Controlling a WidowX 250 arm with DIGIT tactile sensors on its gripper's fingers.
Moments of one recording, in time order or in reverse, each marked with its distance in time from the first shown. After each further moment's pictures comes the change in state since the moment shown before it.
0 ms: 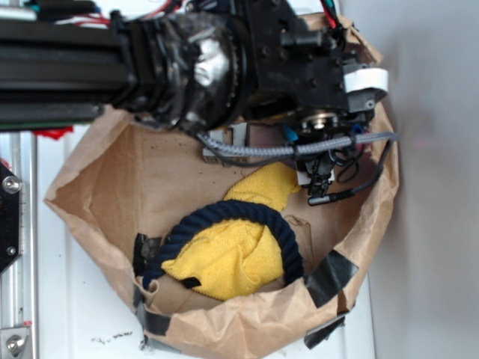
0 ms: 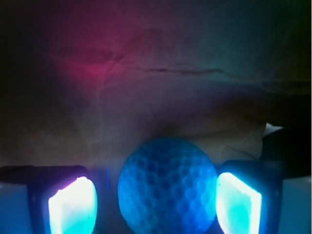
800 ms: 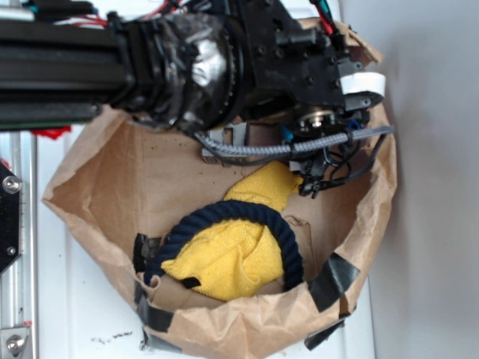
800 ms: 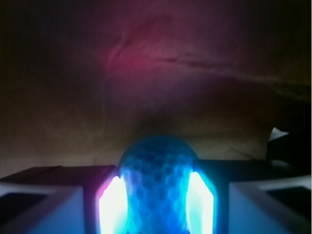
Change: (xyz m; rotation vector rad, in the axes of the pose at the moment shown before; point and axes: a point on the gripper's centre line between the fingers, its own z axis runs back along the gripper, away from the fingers) arm -0.009 -0.010 0.003 -0.066 0.058 -0.052
